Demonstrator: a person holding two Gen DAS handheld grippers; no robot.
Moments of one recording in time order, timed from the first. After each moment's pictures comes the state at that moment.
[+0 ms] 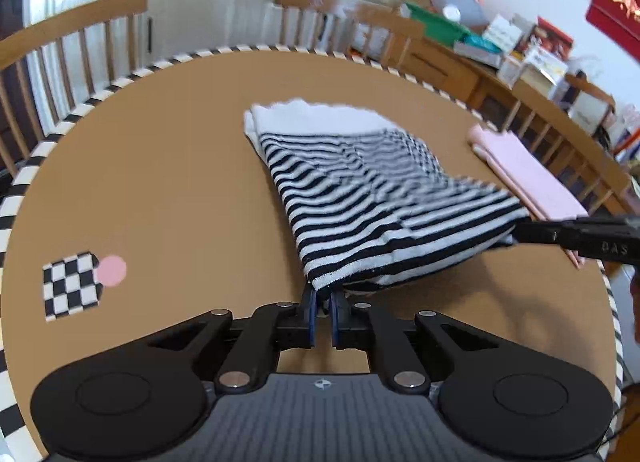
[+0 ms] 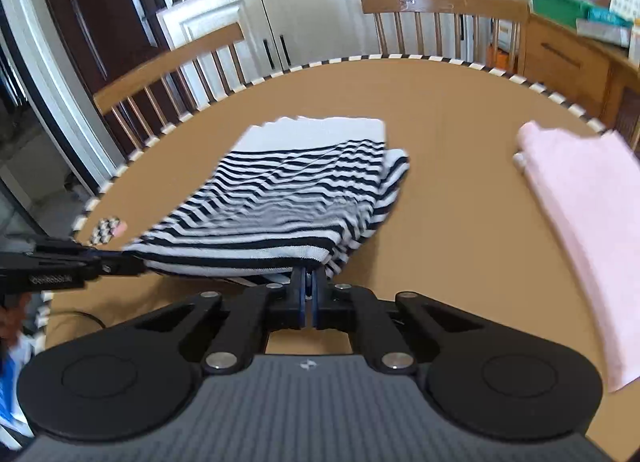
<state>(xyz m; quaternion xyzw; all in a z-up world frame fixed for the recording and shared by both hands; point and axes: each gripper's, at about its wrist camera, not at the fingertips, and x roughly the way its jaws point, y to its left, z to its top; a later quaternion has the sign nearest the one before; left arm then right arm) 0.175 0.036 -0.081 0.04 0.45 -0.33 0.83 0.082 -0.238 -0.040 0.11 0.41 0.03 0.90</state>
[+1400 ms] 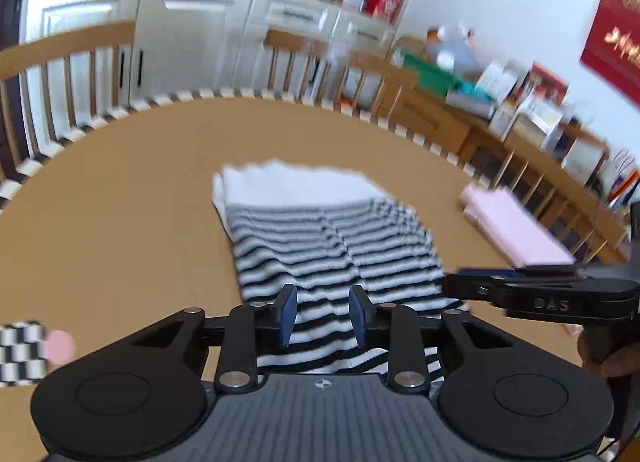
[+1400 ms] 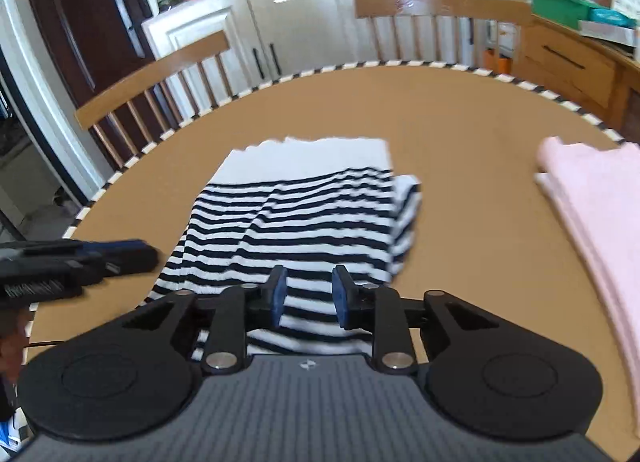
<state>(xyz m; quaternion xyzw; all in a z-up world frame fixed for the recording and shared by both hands) 0.212 -0.017 -0.089 0.01 0.39 -0.33 0.86 0.155 -0.229 -0.065 0.12 0.40 0.02 0.91</state>
